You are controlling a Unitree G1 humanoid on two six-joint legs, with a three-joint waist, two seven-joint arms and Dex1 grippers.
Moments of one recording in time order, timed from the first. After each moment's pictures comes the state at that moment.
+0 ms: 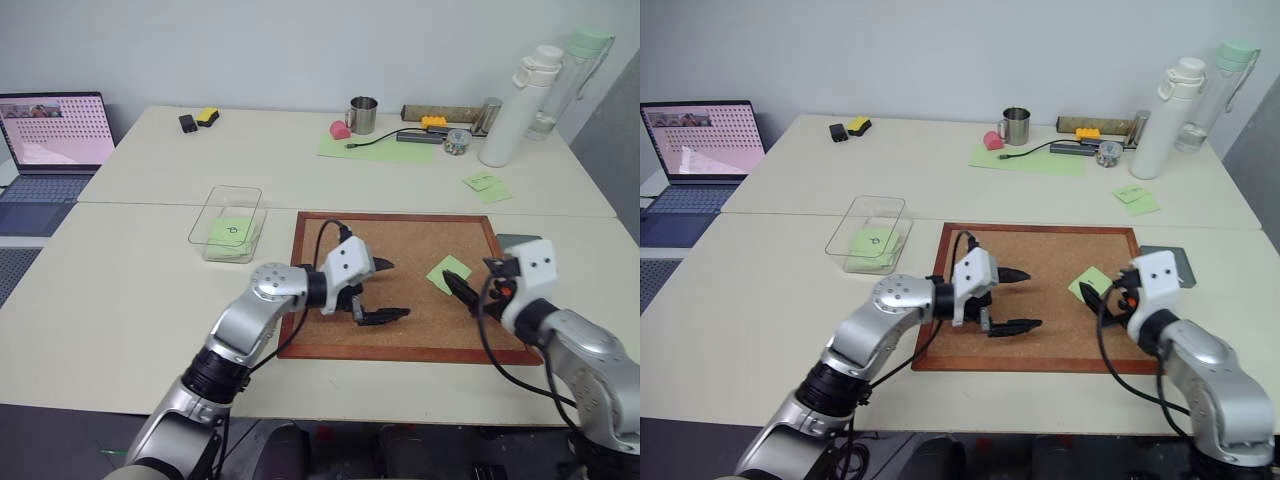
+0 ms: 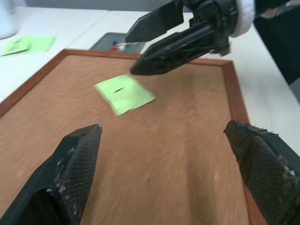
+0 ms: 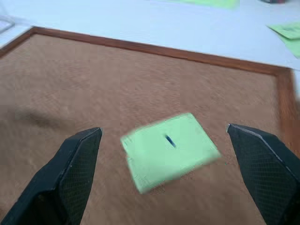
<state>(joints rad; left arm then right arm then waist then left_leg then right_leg) -0.53 0.29 -0.38 -0.05 -0.20 0.39 -0.91 0.01 -0.49 -0.32 -0.59 0.45 0.86 0.44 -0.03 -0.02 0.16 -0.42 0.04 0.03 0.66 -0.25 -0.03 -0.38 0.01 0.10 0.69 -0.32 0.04</state>
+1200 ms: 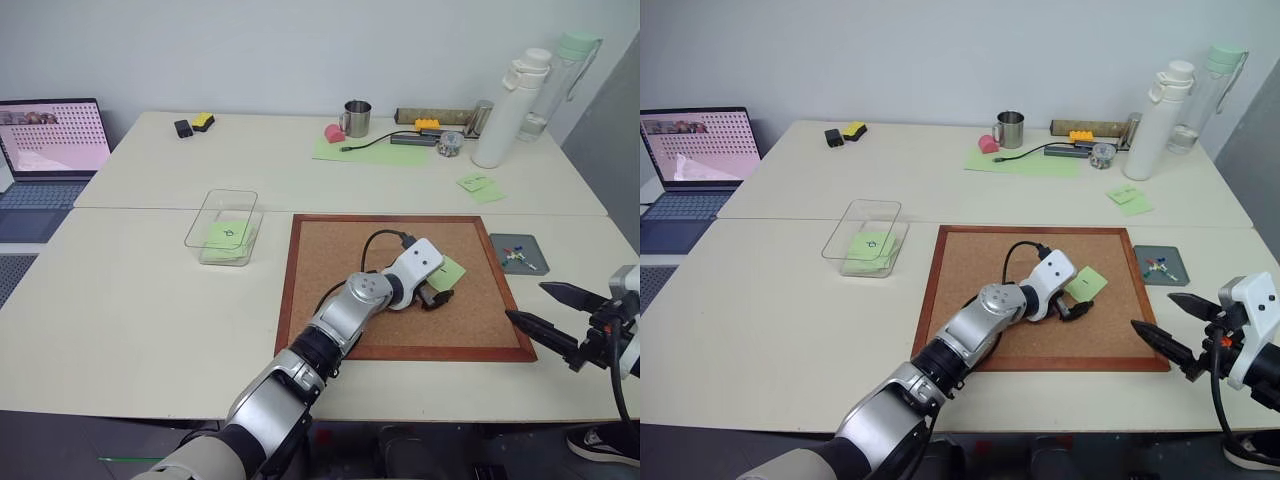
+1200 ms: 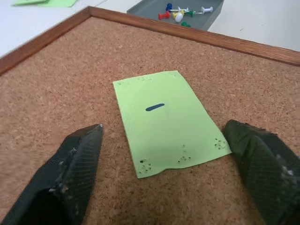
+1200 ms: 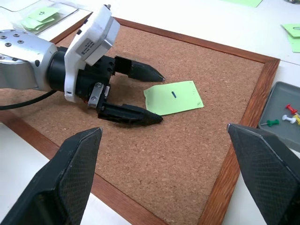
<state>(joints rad) -0.76 -0.13 -0.45 0.60 0.01 0.30 -0.49 0.30 -0.79 -0.69 -0.64 0.77 0.84 0.75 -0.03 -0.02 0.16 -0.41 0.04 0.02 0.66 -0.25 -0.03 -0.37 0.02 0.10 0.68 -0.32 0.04</state>
